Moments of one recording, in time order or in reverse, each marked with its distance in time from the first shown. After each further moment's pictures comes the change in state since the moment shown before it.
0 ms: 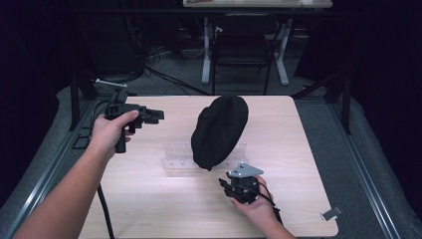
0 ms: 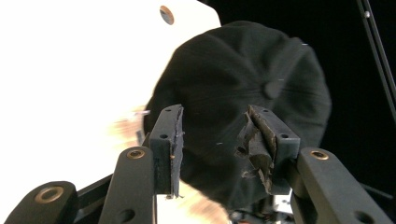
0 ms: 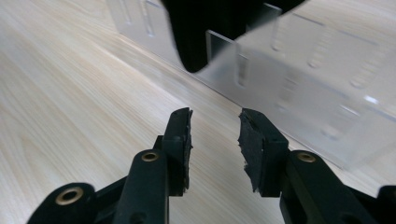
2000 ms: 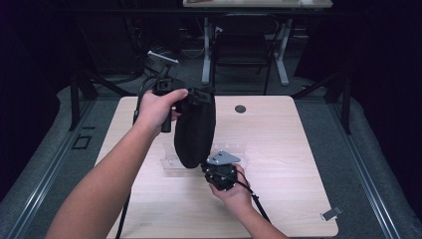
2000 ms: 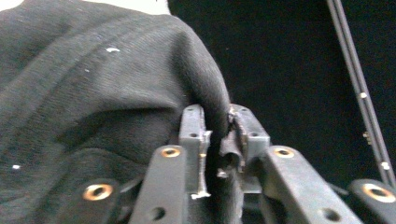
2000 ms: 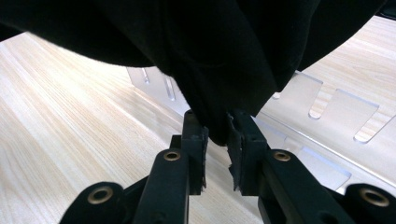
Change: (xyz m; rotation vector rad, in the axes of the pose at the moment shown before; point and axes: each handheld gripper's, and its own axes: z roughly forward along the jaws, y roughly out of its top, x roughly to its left) left arm -0.124 0.027 0.073 0.115 -0.112 0.082; right arm 0.029 0.047 0.040 -0.083 0.010 0.007
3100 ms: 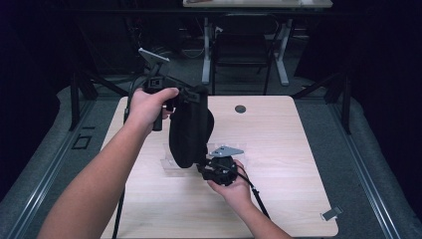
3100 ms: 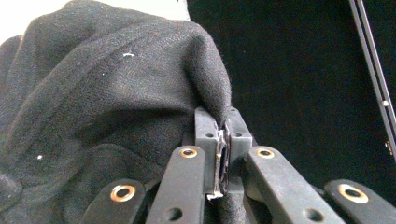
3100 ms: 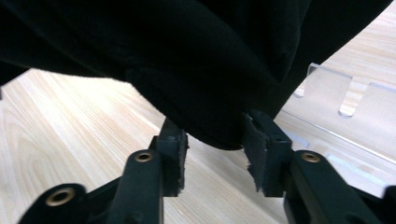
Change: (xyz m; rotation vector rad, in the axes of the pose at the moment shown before) left arm 0.002 0.002 -0.018 -0.009 0.076 -0.021; right arm -0.012 0.007 0.007 0.027 0.120 0.115
